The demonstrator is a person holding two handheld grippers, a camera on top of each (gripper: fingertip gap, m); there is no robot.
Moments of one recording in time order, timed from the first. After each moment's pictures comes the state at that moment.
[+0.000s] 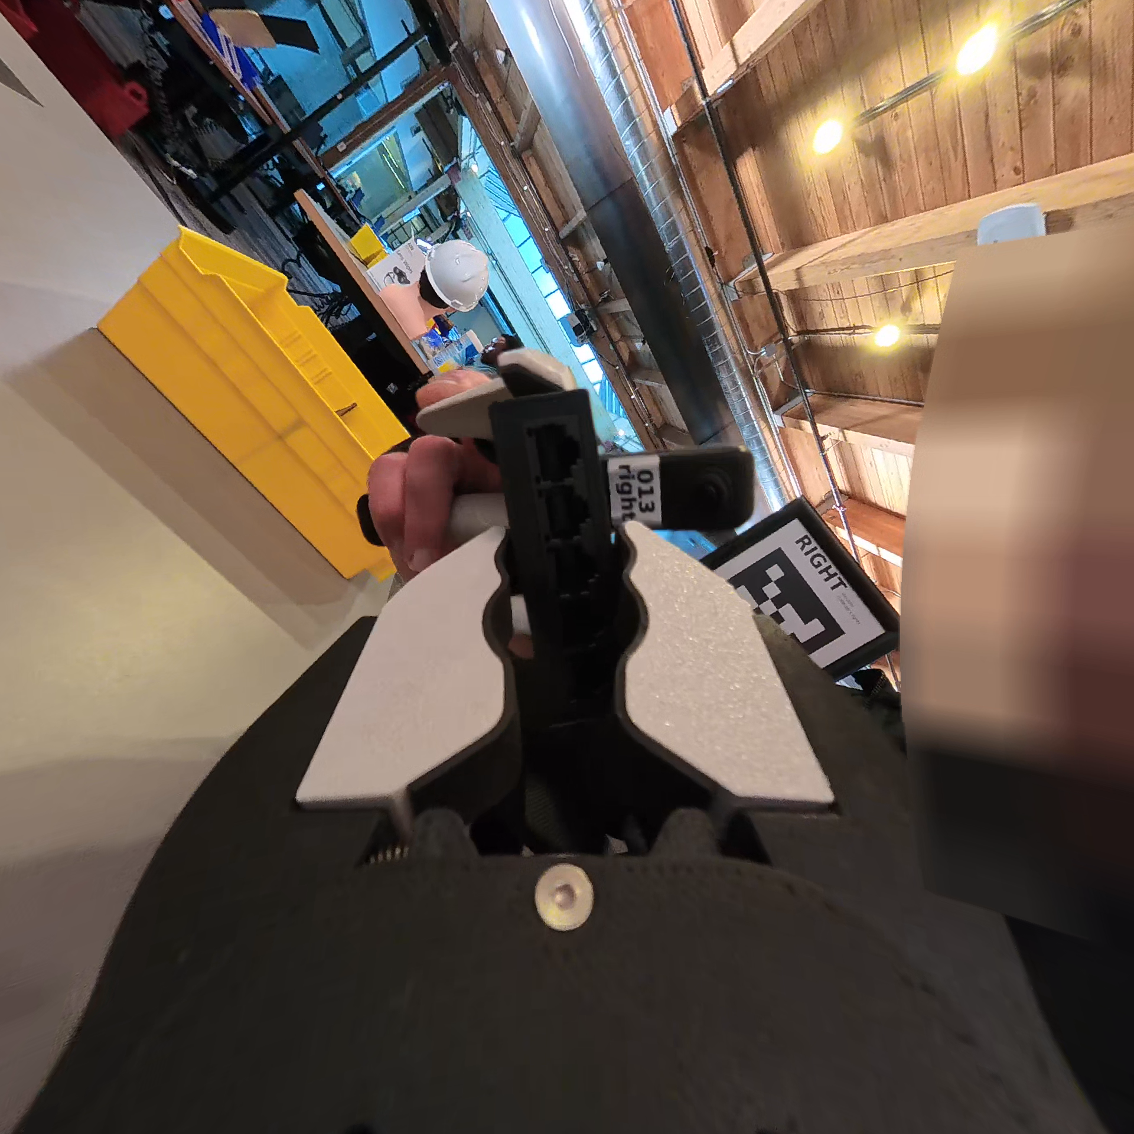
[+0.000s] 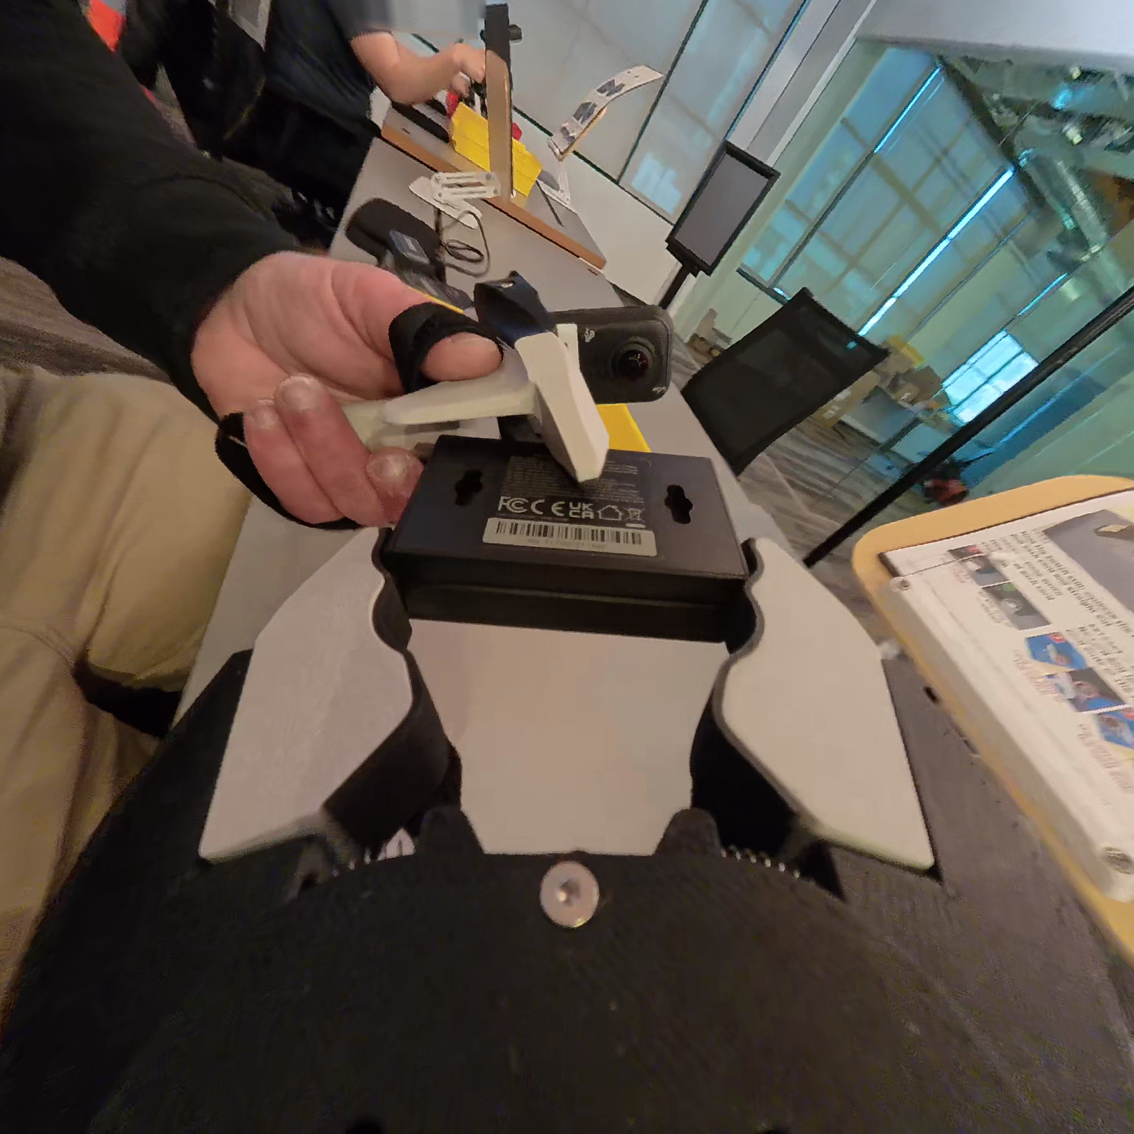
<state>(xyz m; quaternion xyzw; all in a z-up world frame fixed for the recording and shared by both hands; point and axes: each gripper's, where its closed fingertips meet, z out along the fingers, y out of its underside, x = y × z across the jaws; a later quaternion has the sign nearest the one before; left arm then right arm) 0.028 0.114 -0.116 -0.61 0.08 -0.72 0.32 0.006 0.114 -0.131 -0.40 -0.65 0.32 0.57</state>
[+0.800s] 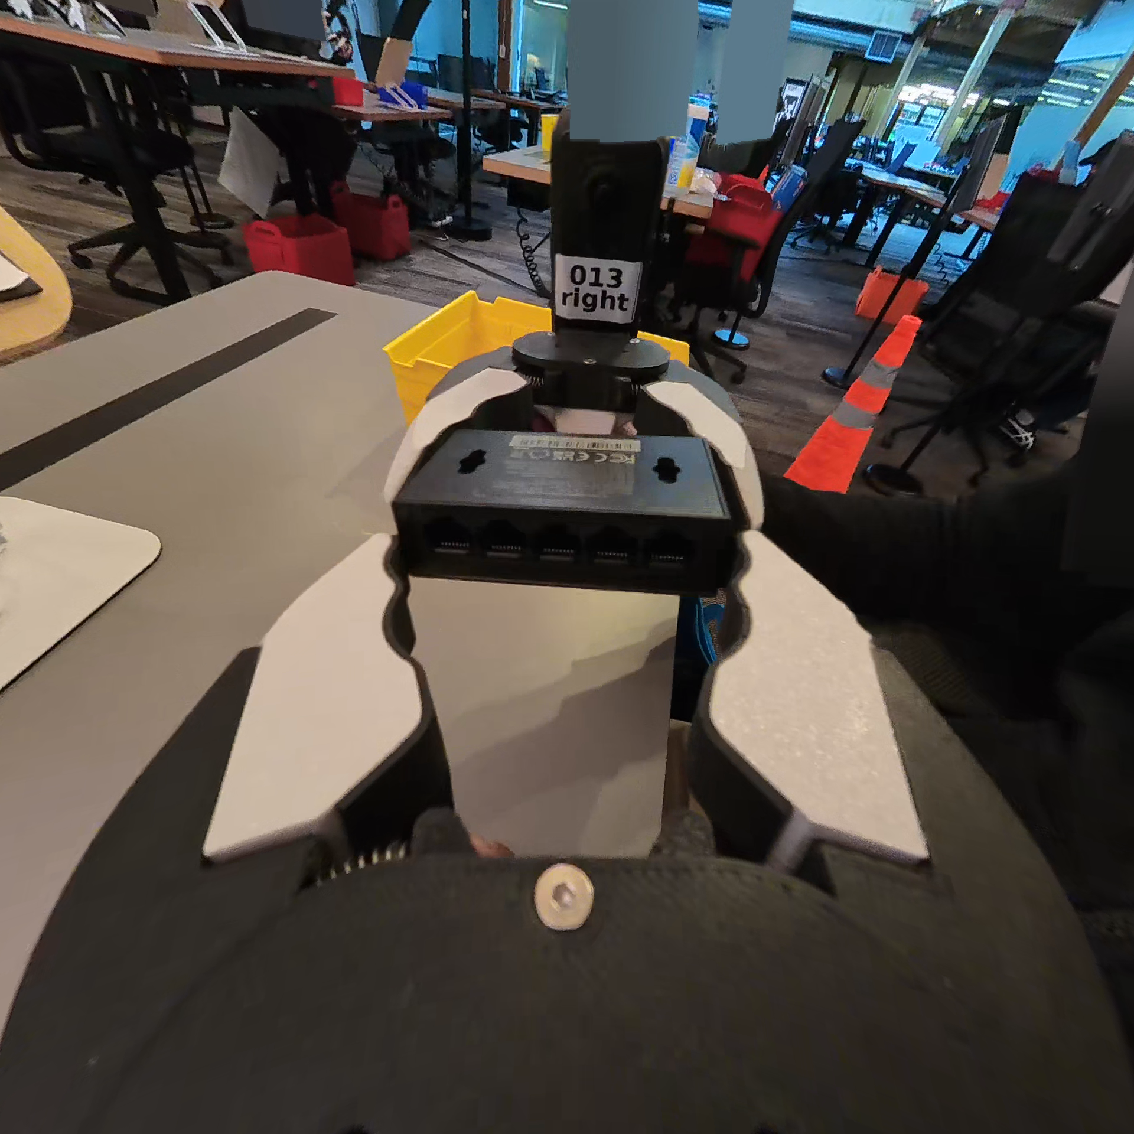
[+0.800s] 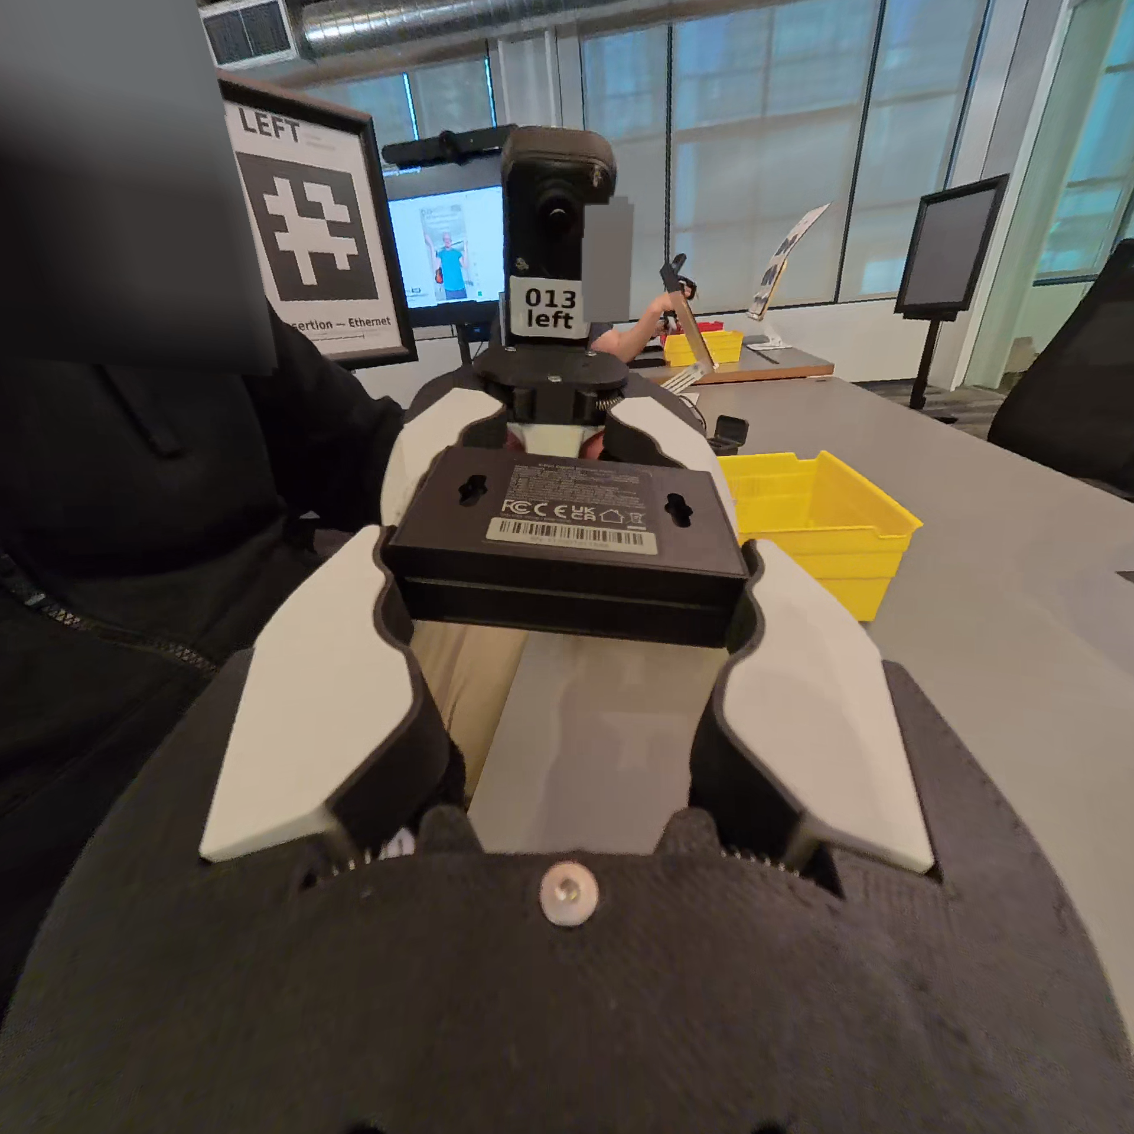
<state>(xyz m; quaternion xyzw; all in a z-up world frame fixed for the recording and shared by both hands) 0.043 0.108 -0.124 -0.69 0.36 -0.37 0.51 0.029 0.102 -0.118 -0.40 -0.55 0.63 0.38</state>
